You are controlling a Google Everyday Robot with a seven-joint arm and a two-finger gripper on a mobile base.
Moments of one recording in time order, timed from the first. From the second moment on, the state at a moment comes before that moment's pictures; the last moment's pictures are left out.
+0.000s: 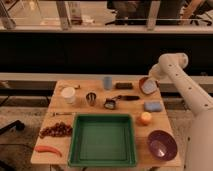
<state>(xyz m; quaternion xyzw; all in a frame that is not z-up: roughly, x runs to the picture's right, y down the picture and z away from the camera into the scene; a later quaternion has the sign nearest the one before) 0.318 -0.085 0.916 -0.08 -0.05 -0.20 0.97</state>
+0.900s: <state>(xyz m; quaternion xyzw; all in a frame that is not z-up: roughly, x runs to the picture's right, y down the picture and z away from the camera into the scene) 0.326 -0.092 0.952 -0.10 -0.06 -0.20 0.97</state>
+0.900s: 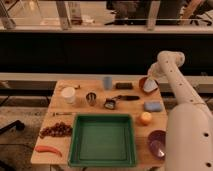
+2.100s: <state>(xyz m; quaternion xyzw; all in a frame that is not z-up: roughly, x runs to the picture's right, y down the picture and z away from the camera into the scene) 0.243 -0.085 0.955 -0.07 -0.11 -0.20 0.97</state>
